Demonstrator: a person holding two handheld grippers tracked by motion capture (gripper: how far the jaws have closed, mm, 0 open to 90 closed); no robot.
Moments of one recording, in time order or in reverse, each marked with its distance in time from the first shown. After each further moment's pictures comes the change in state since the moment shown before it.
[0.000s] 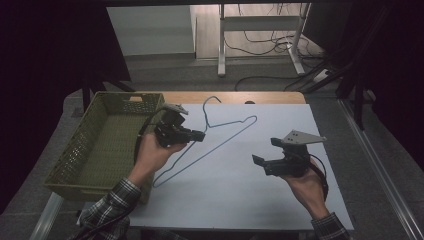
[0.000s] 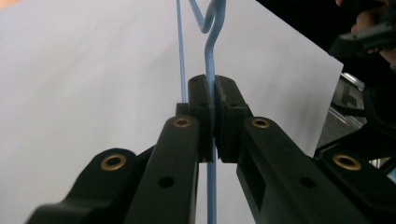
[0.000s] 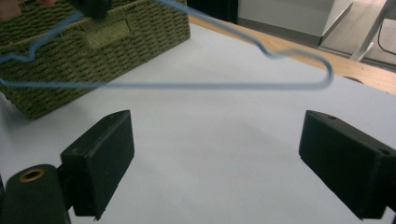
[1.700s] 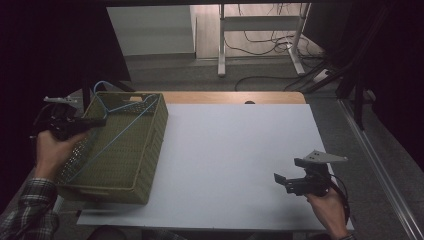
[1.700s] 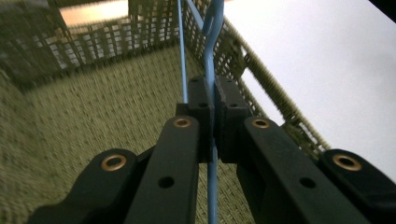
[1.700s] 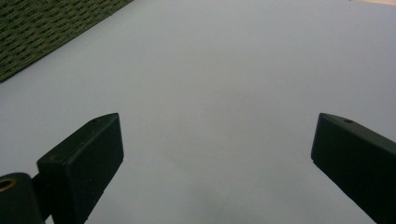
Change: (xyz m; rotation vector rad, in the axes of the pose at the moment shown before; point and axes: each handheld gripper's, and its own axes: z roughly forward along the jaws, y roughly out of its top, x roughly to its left) left arm 0.144 -0.128 -0.170 -0.101 0.326 -0.215; right arm -0.027 -0.066 -0.030 0.097 -0.066 0.130
